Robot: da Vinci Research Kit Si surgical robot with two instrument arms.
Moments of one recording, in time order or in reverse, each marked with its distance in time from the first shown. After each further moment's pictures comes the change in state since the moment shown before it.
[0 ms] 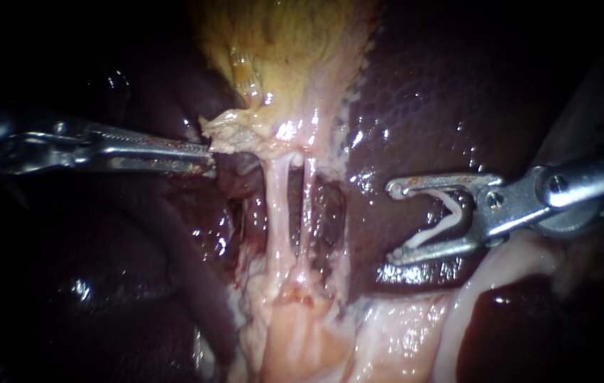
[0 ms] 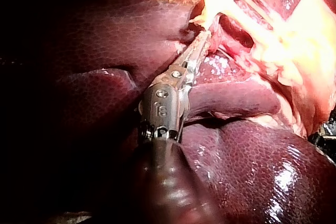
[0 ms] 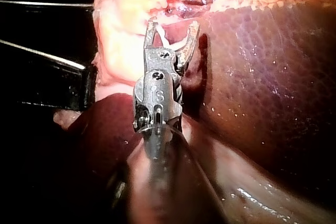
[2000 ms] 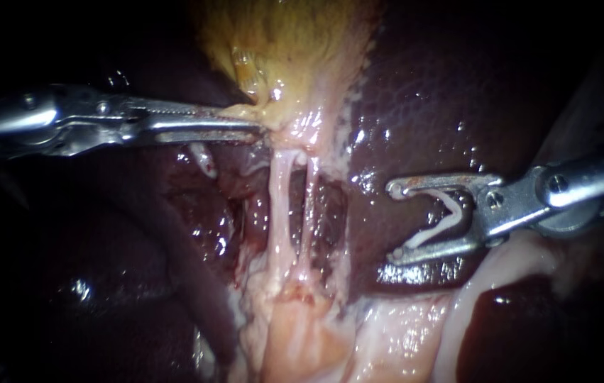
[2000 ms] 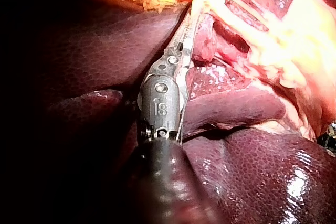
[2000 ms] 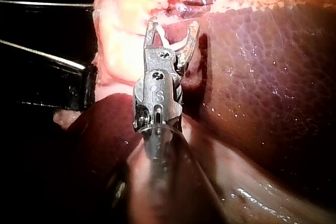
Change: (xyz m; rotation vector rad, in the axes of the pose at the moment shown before) right arm 0.000 0.000 0.000 0.000 0.000 0.000; left arm 0.002 -0.002 0.005 0.047 0.187 0.142
